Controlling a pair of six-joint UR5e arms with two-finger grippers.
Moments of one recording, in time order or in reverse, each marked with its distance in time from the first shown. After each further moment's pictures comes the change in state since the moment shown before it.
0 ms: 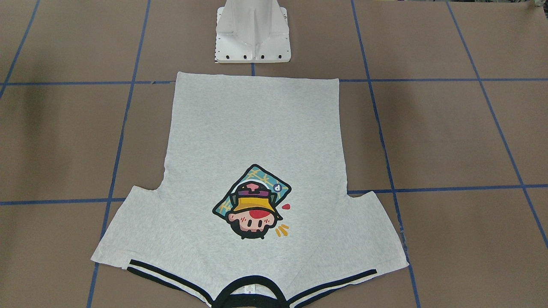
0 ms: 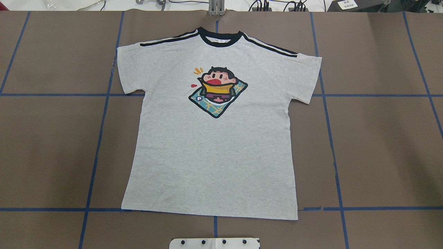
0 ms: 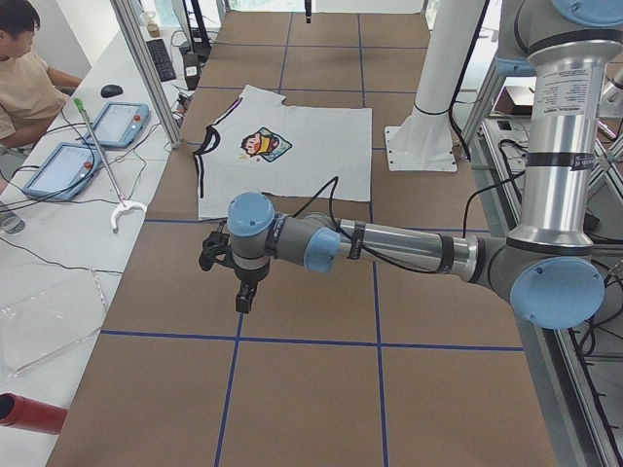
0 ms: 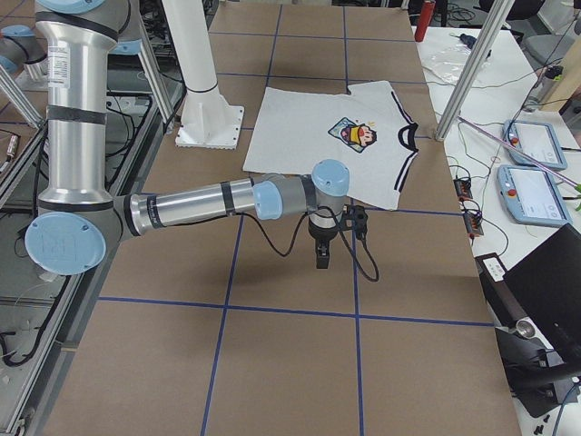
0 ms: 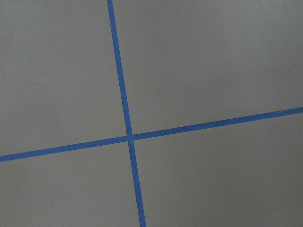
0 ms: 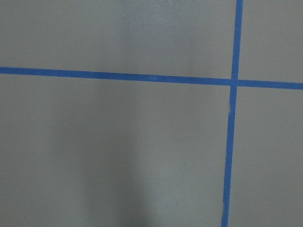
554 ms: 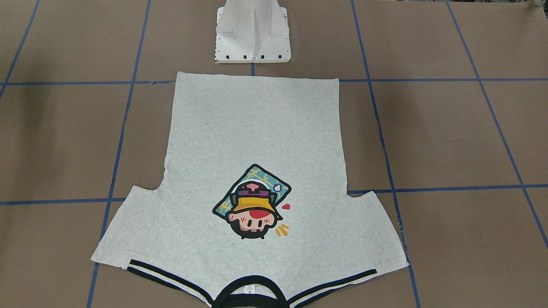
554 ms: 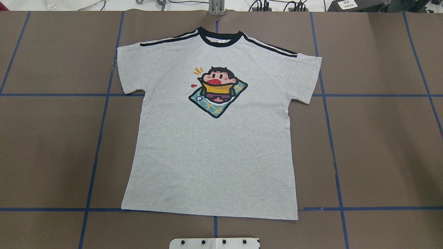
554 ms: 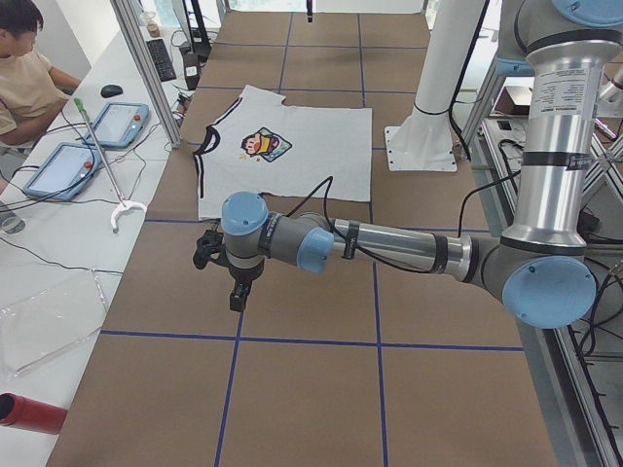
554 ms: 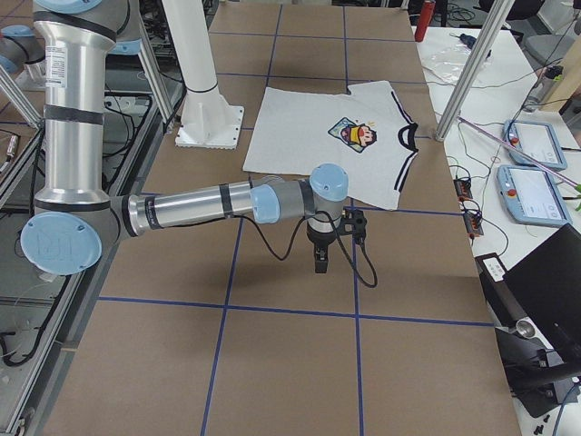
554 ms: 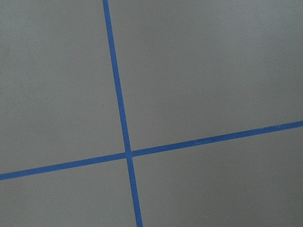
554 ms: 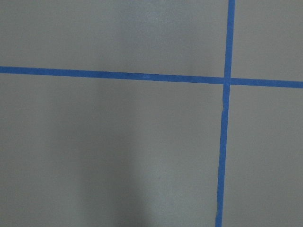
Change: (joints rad) left arm 0.000 -0.014 -0.003 -0.035 0.000 -0.002; right arm 0.007 0.001 -0.001 0.004 -0.001 -0.008
